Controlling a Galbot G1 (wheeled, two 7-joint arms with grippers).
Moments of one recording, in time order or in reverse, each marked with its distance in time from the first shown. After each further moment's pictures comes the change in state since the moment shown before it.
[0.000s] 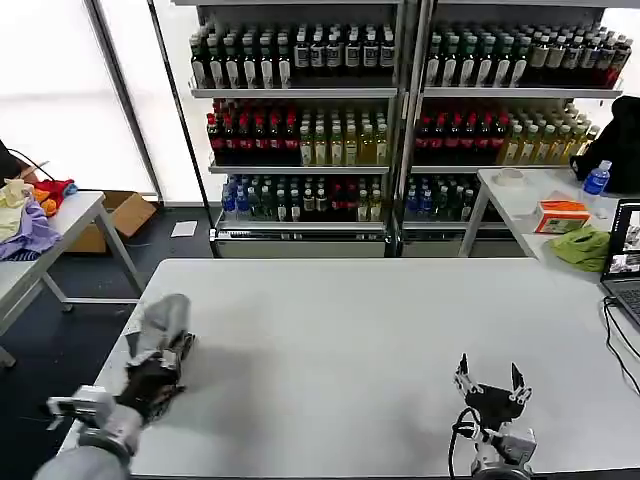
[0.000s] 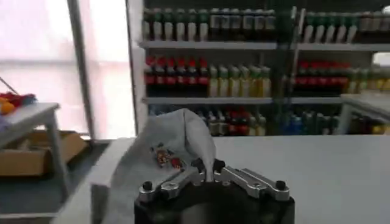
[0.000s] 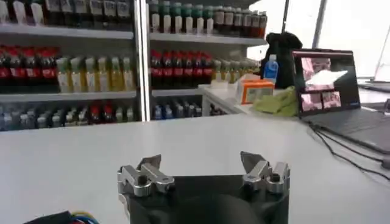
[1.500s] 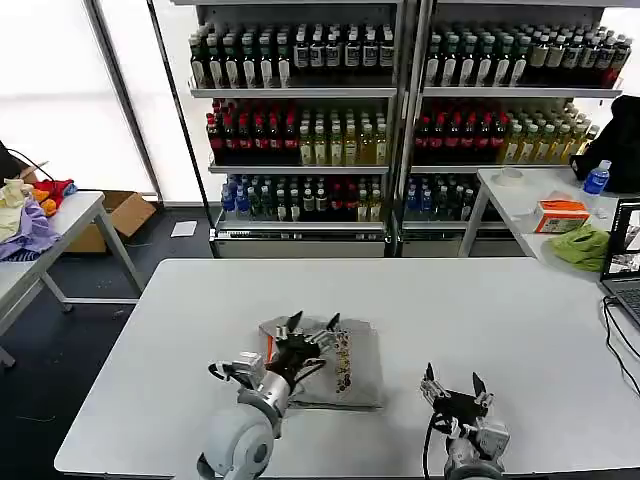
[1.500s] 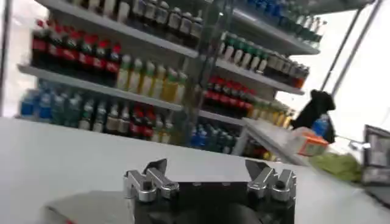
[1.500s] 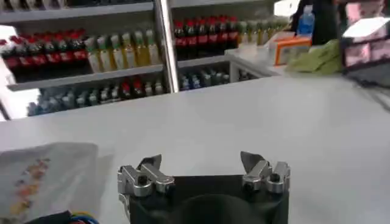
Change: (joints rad) left arm -0.363 -0.208 0.441 0.218 -0.003 -0.040 -0.097; right arm 0.072 0.016 -0.093 0.014 0.188 -0.159 -0.011
